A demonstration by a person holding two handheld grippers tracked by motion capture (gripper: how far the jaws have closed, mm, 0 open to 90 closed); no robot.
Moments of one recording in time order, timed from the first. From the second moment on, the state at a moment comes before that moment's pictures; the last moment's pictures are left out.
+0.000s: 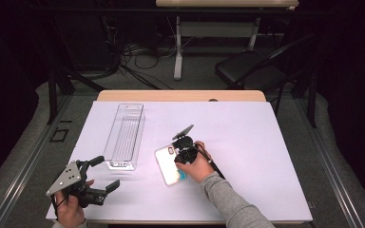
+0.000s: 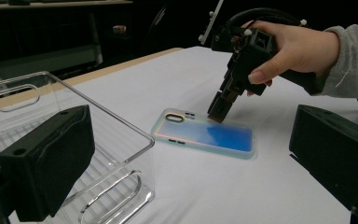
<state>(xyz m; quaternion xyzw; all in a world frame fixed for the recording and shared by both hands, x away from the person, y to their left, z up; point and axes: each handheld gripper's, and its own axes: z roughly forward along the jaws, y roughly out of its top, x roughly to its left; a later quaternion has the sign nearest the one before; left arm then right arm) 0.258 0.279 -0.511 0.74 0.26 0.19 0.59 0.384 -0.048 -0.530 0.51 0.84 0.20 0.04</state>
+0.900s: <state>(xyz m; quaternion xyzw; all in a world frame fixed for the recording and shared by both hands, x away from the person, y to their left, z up) 0.258 0.279 -0.511 0.74 0.26 0.19 0.59 0.383 -0.046 -0.533 0.51 0.84 0.19 0.04</state>
